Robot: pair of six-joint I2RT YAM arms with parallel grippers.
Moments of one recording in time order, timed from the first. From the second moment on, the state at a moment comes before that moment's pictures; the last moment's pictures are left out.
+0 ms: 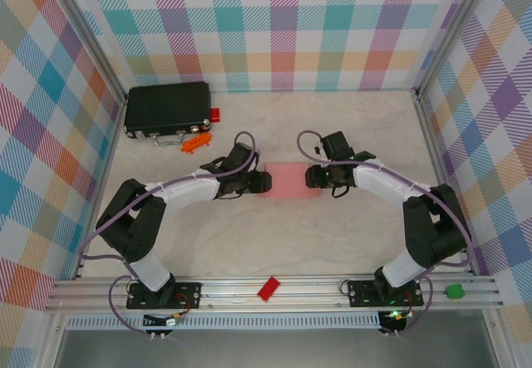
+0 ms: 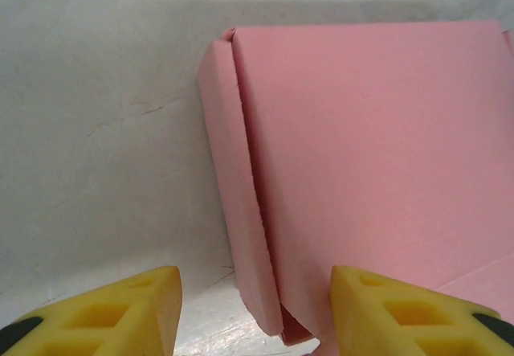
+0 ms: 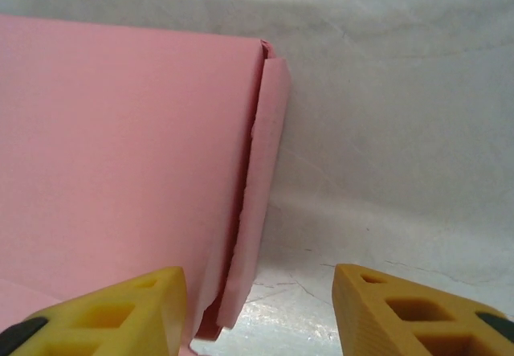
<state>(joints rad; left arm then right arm) -0.63 1.68 1.00 -0.25 0.09 -0.57 0.45 1.57 0.99 -0.51 -0.10 0.31</state>
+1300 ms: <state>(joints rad) -0.72 1.48 0.71 -0.07 0.06 -0.84 0.51 1.92 1.36 -0.58 -0.11 0.22</state>
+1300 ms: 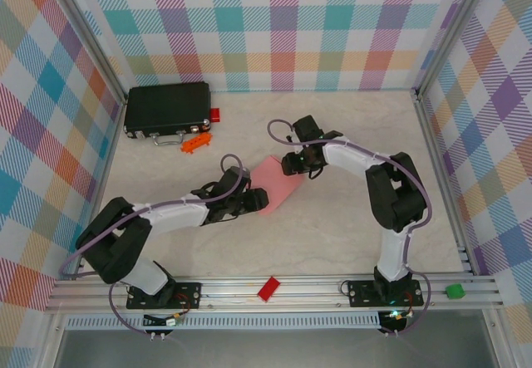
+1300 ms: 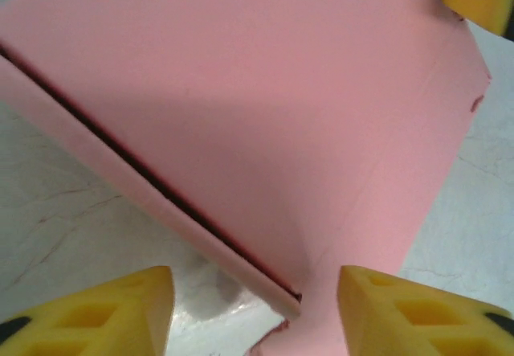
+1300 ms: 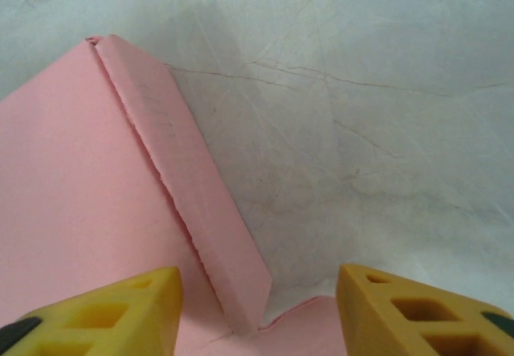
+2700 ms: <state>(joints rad) -0.42 1.75 1.00 -0.22 0.30 -0.45 0.49 1.84 1.23 -0.54 -0.37 0.44</state>
